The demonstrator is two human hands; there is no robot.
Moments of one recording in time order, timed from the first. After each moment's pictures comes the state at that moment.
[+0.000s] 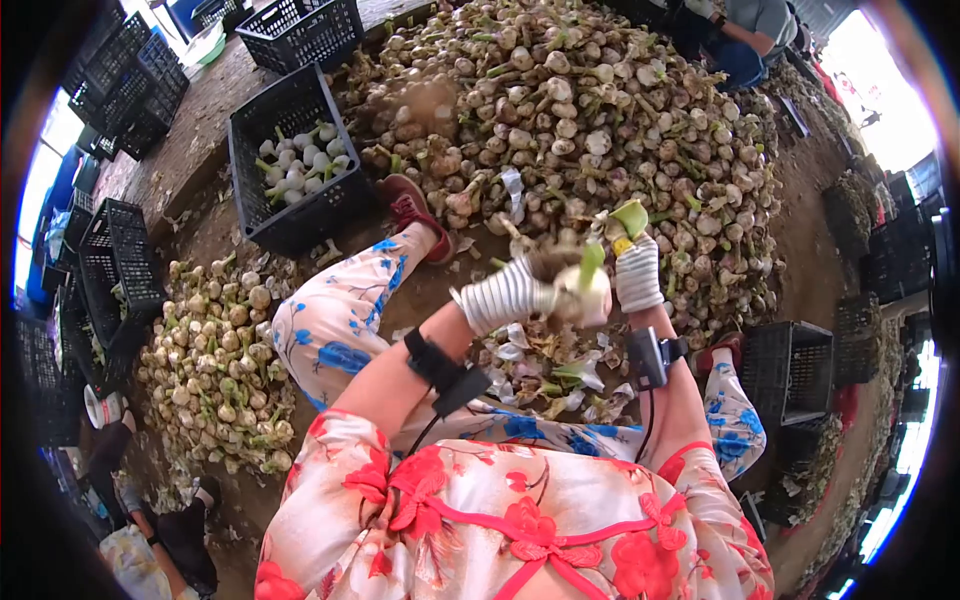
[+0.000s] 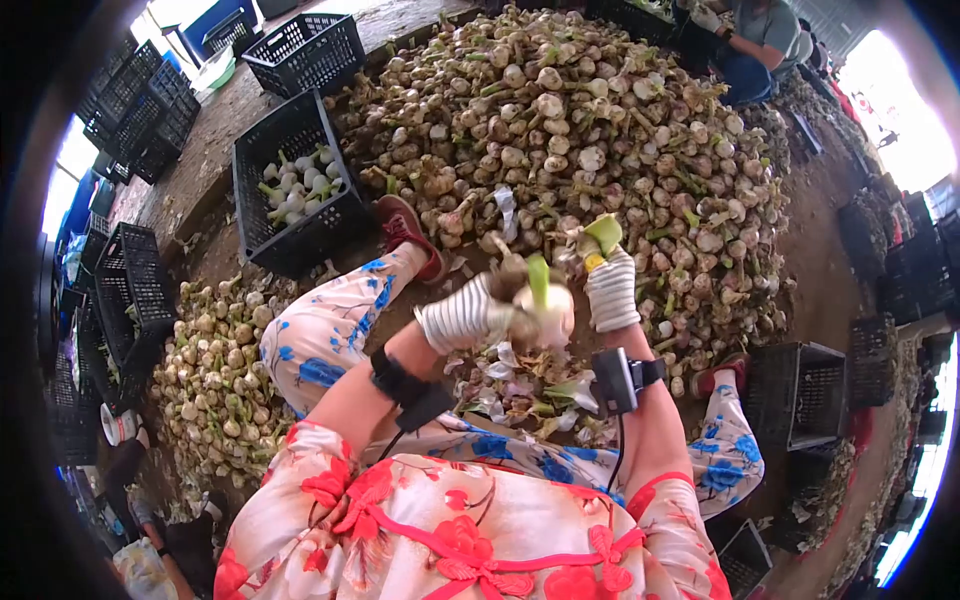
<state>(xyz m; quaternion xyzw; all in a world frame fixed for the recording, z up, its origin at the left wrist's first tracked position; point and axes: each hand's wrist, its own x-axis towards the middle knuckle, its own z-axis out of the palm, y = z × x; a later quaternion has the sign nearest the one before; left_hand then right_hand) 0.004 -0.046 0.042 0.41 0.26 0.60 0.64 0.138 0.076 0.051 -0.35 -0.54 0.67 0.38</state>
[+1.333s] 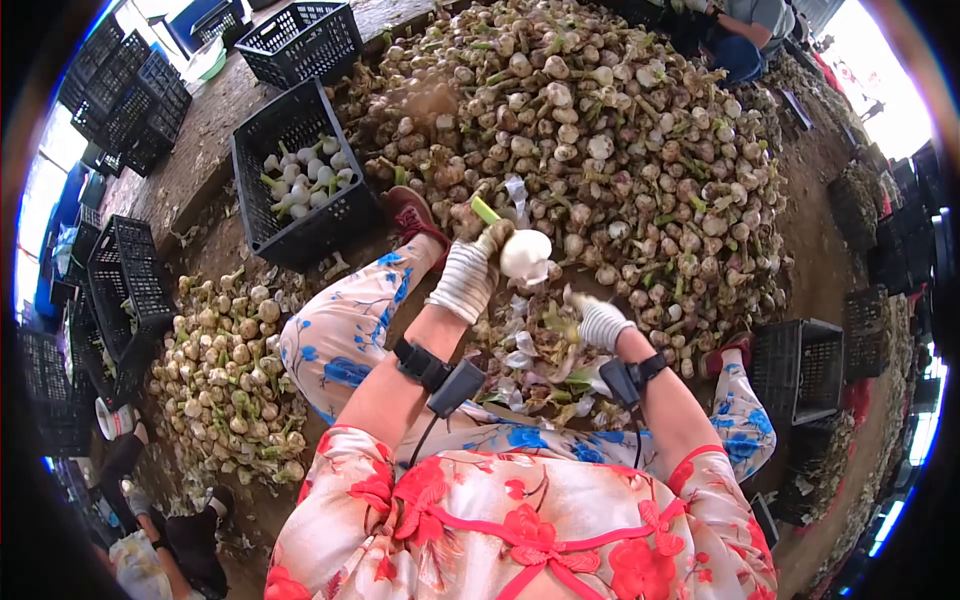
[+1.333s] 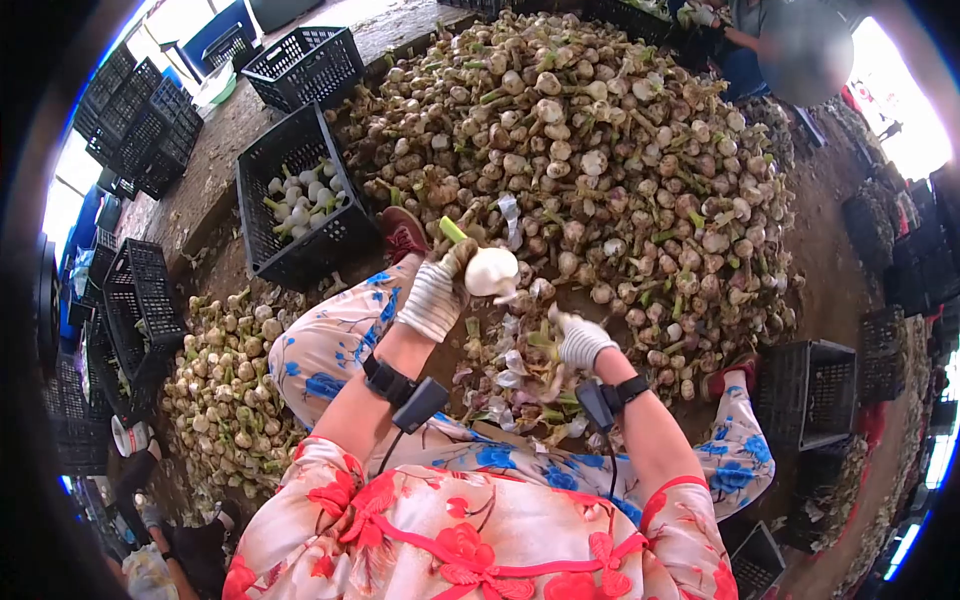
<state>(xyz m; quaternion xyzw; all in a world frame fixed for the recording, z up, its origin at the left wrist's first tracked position) -0.042 -0.042 0.015 0.08 0.39 0.76 0.52 0.175 0.068 -0.062 -0.31 -0.89 0.27 -0.22</state>
